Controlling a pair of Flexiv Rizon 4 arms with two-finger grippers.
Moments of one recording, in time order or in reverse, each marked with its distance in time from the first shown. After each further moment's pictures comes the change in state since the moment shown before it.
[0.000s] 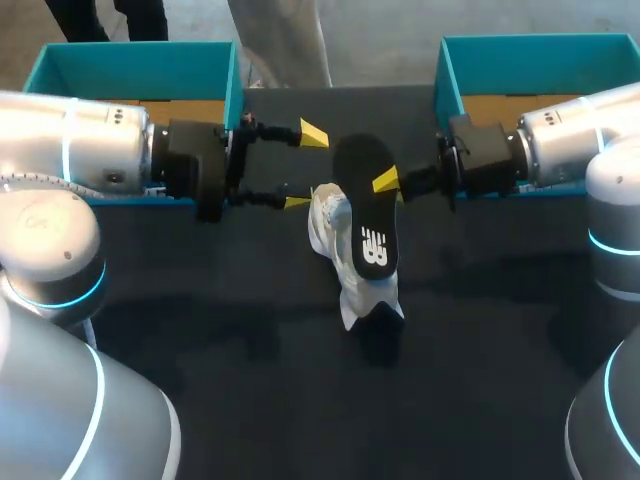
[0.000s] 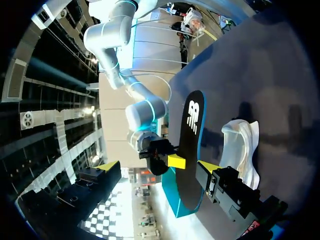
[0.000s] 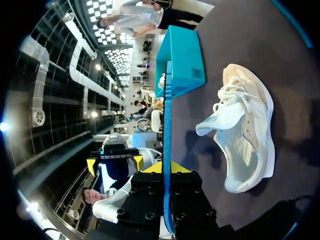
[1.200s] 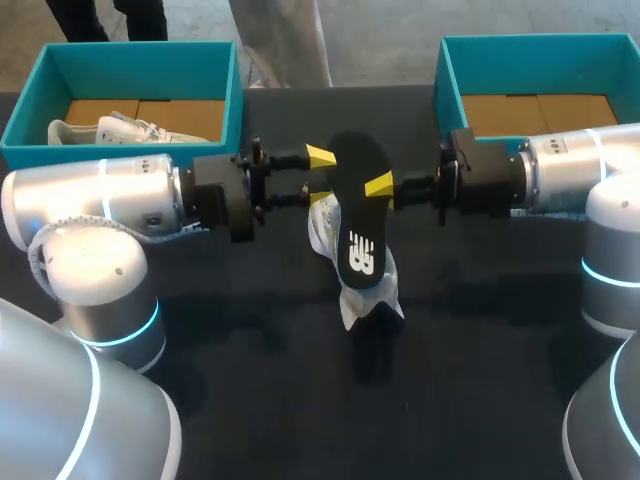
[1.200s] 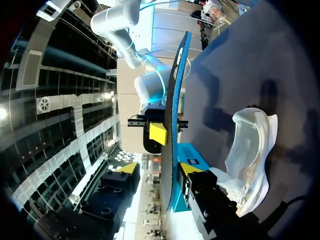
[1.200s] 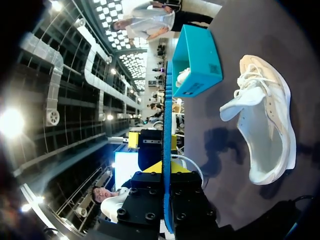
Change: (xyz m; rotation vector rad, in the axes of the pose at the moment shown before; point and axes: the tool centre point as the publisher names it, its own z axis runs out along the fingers) left arm 0.034 0.031 0.029 -0.105 -0.173 -0.087; right arm 0.026 -0.030 0.012 -0.031 0.145 -0.014
